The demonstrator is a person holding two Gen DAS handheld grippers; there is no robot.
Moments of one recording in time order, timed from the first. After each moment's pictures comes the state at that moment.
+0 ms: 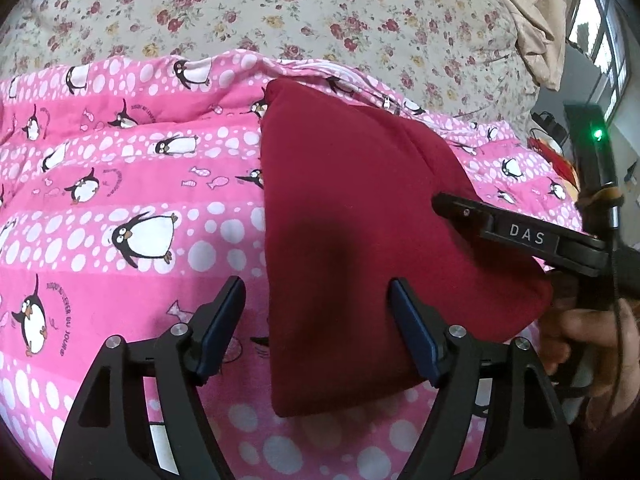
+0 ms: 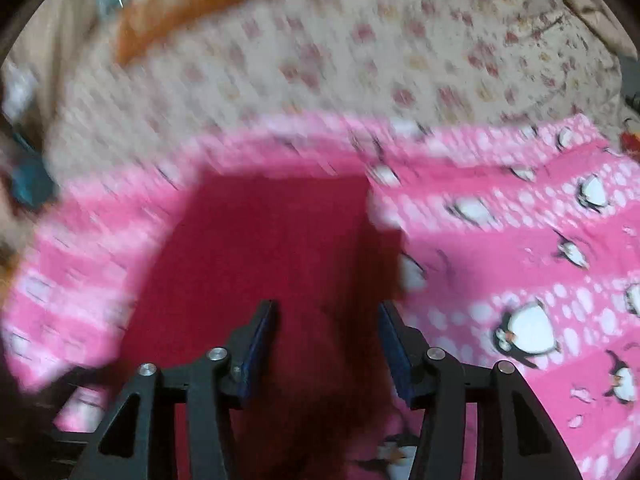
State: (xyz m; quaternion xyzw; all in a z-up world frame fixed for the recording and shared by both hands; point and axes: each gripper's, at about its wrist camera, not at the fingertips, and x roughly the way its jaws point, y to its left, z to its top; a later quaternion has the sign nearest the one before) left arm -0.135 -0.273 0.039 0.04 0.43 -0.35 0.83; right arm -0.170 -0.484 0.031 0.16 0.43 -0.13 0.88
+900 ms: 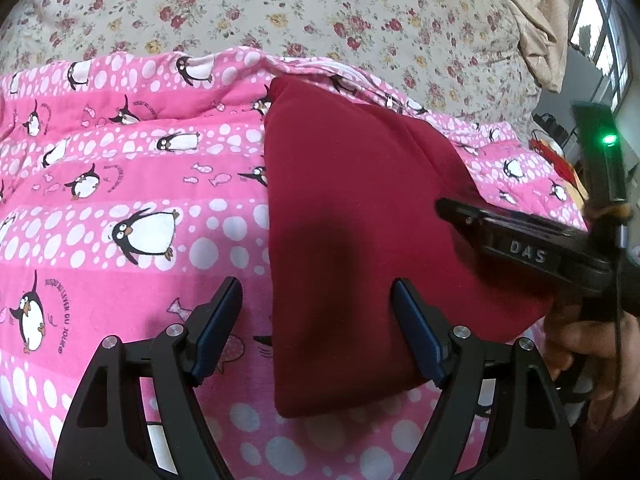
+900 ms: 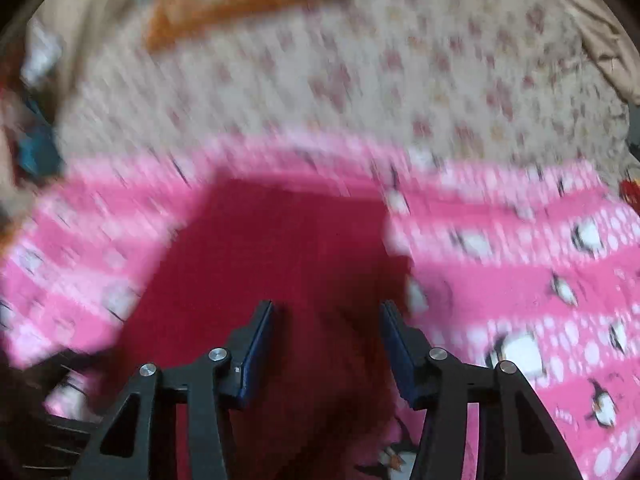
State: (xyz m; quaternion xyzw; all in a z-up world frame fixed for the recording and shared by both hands) left arm -0.132 -0.273 0.039 0.04 0.44 -0.35 0.83; right arm -0.169 -0.467 0.037 0.10 0.43 -0.13 0.89
